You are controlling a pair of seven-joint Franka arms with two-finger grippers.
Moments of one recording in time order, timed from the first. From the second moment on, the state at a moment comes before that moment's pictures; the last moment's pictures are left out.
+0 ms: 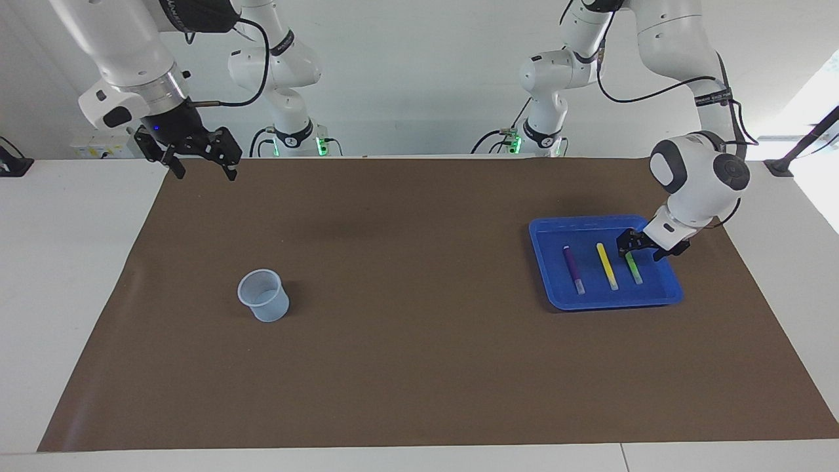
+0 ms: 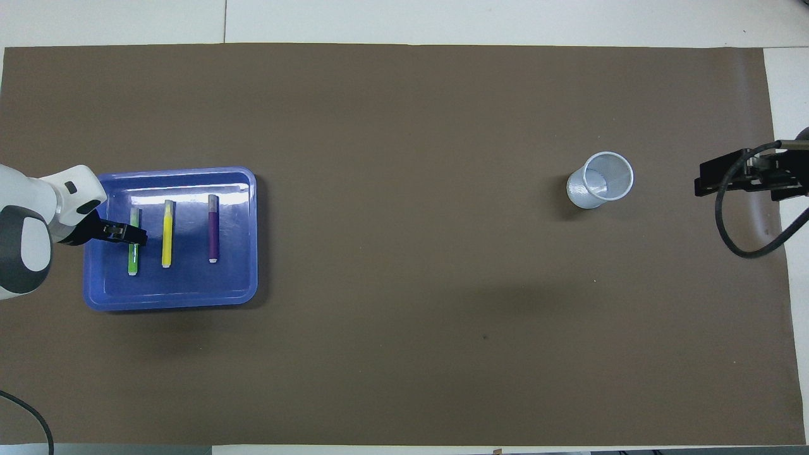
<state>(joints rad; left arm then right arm) 0.13 0.19 0.01 -2.12 0.01 2.21 0.36 0.06 0.00 -0.06 -1.55 0.01 1.52 0.09</state>
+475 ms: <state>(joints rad) 0.13 0.21 0.01 -2.12 0.01 2.22 0.36 0.06 0.00 -0.06 -1.55 0.01 1.52 0.09</state>
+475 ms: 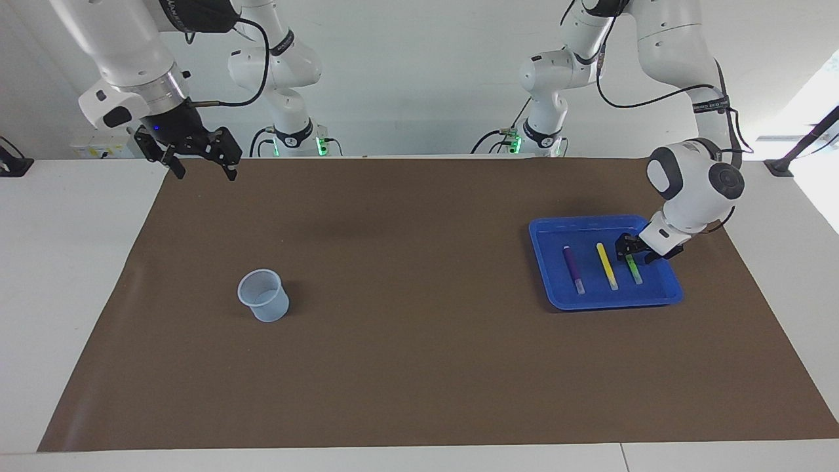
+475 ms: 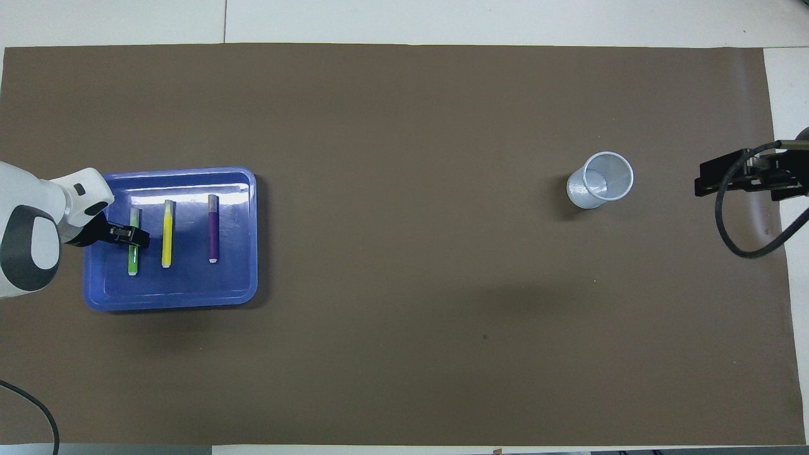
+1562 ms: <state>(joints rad) 0.13 0.23 0.01 -2.10 -0.06 2.24 0.36 0.06 0.00 -0.06 -1.55 0.01 1.52 0.09</state>
